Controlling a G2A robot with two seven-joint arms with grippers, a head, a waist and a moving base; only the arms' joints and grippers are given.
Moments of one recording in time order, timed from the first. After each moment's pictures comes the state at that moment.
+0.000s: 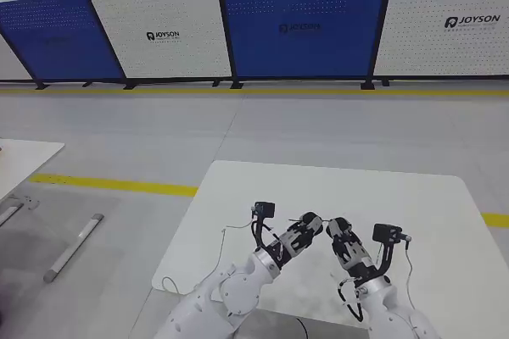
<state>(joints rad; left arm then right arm) 1.43 -1.24 -0.99 -1.74 0.36 -0.13 -0.04 -1.60 -1.33 1.17 -1.86 -0.68 -0.06 0.12</state>
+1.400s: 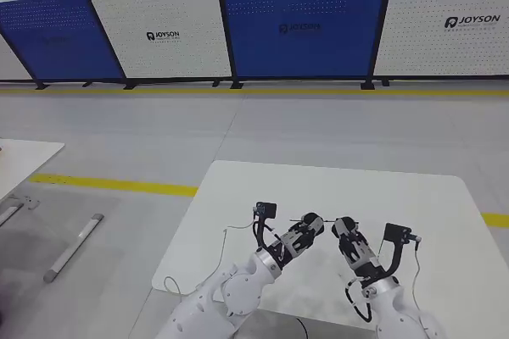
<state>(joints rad) 1.43 -1.25 -0.98 -1.73 0.37 -0.14 -0.02 -1.62 -1.32 1.20 -1.88 -0.60 -0.08 0.12</state>
